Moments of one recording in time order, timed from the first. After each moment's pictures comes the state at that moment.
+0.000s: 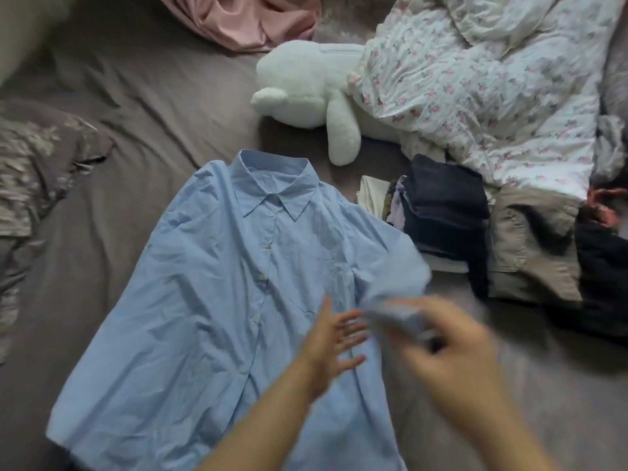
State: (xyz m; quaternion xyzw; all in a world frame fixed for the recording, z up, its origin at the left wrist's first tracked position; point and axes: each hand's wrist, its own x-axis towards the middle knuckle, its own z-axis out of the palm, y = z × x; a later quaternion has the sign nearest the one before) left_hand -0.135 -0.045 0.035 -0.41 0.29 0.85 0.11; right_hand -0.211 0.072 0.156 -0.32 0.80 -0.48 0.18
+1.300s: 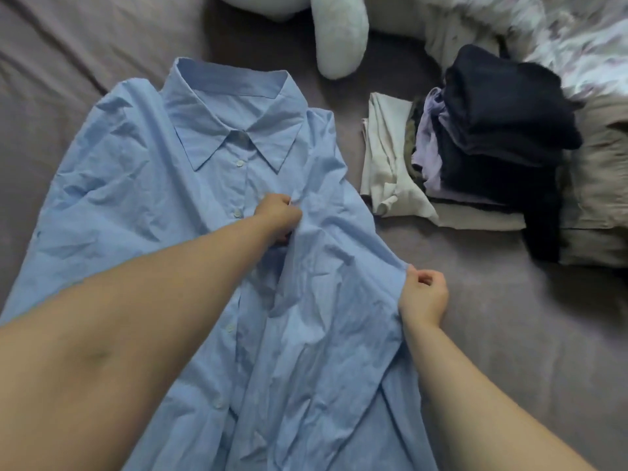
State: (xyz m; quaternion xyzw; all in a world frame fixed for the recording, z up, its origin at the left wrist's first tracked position) left_hand -0.268 -0.224 -0.140 -0.48 0.68 0.55 0.11; right_hand -0.301 0.014 -0.134 0.20 0.89 -0.39 0.12
